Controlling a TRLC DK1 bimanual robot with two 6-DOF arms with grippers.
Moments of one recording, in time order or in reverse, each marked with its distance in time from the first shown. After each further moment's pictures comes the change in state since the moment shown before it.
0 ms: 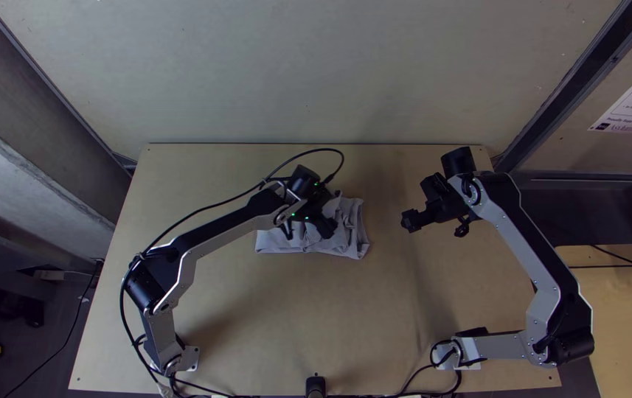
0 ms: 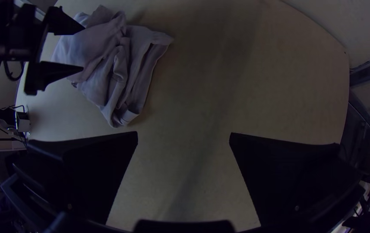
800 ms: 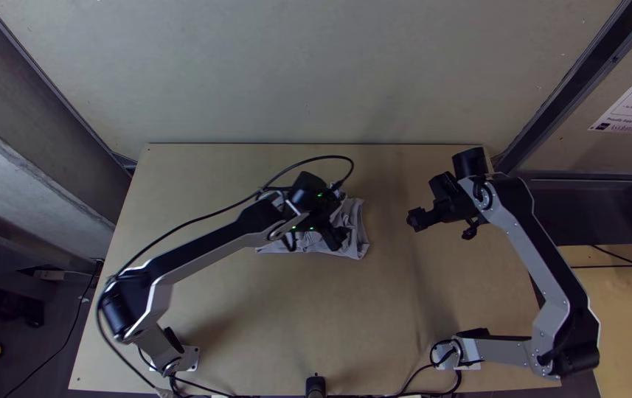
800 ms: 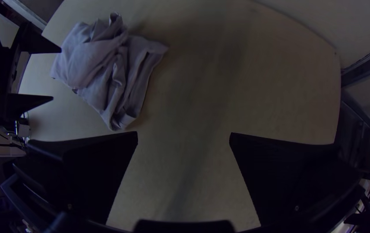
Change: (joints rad) left arm -0.093 -0.185 -0.066 -0.001 -0.043 -0.021; right arm -0.027 -0.072 -0.016 0.019 0.000 -0.002
